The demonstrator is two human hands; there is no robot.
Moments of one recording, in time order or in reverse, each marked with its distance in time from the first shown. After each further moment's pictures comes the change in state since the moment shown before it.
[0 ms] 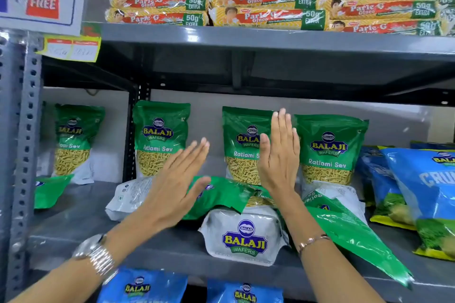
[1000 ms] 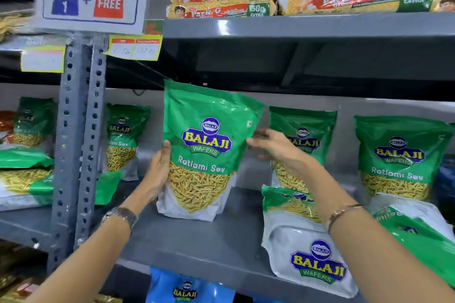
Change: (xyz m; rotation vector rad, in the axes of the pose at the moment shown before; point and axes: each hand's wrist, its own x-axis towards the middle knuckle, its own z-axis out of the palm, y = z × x) left_hand -0.012 -0.151 -0.020 -0.709 0.234 -0.819; right_hand 0.041 -0.070 0.068 0.750 -0.902 0.515
